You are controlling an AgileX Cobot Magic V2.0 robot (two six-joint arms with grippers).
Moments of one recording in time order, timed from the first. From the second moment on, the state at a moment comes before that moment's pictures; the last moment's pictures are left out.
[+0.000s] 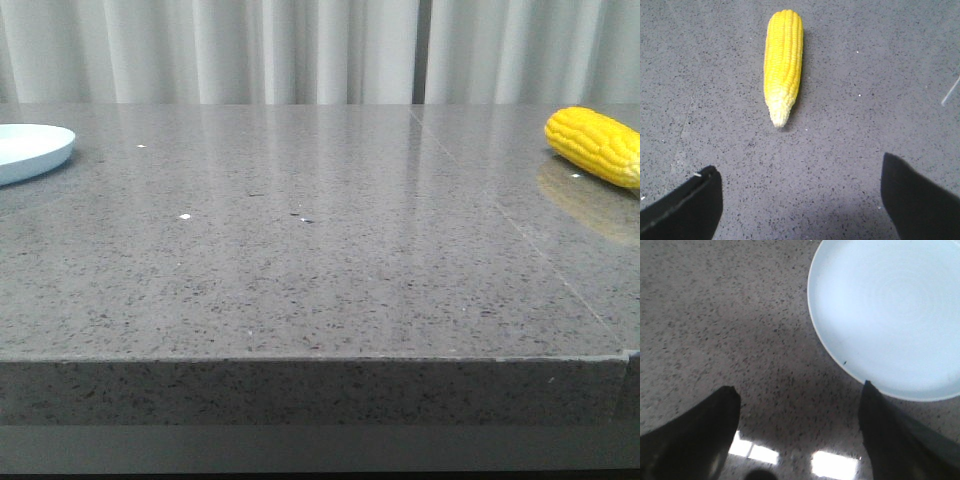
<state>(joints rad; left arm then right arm) 0.32 1.40 -1.19 -0.10 0.85 0.16 -0.01 0.68 -0.69 -0.03 0.63 0.11</state>
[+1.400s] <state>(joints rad) 0.31 1.90 -1.54 -0.30 0.86 0.27 -0.01 0.68 -0.69 -0.03 0.63 0.11</state>
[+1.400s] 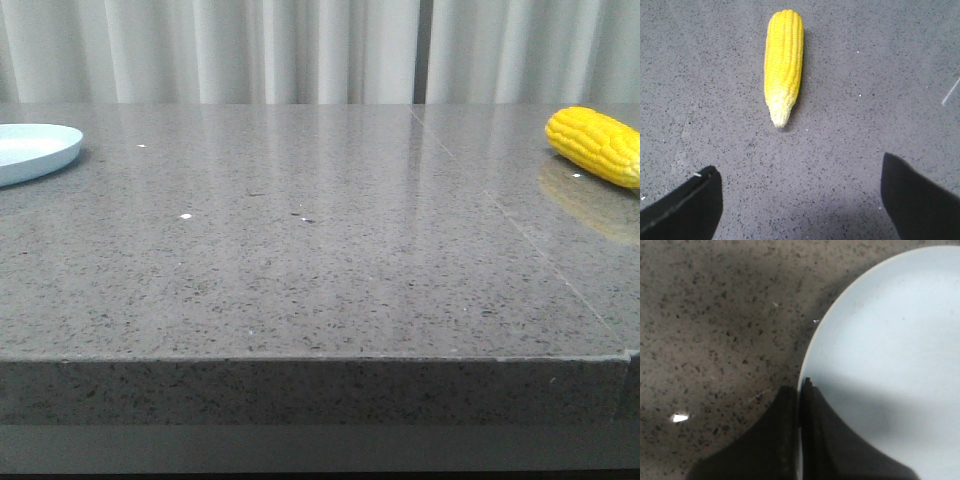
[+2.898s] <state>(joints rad) -0.22 1.95 -1.62 -0.55 1.00 0.44 -0.01 0.68 -0.69 -0.03 0.63 0.11</state>
